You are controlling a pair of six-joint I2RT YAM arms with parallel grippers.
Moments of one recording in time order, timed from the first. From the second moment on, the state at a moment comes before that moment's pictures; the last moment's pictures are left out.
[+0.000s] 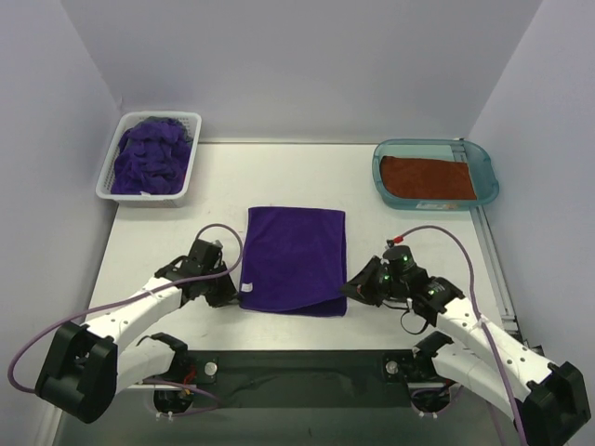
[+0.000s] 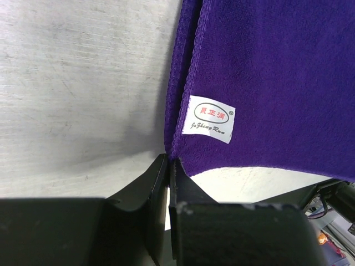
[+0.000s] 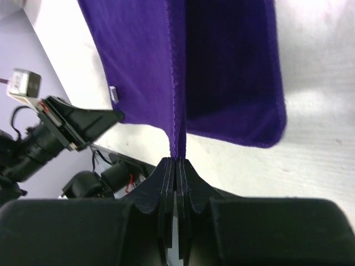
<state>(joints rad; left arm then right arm) -0.44 1.10 0.48 -0.48 0.19 -0.82 0.56 0.85 0.46 -0.39 -0.24 1.17</state>
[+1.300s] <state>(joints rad) -0.44 0.98 0.68 -0.71 0.12 -0.73 0.42 1.08 0.69 -0.56 -0.16 0.80</state>
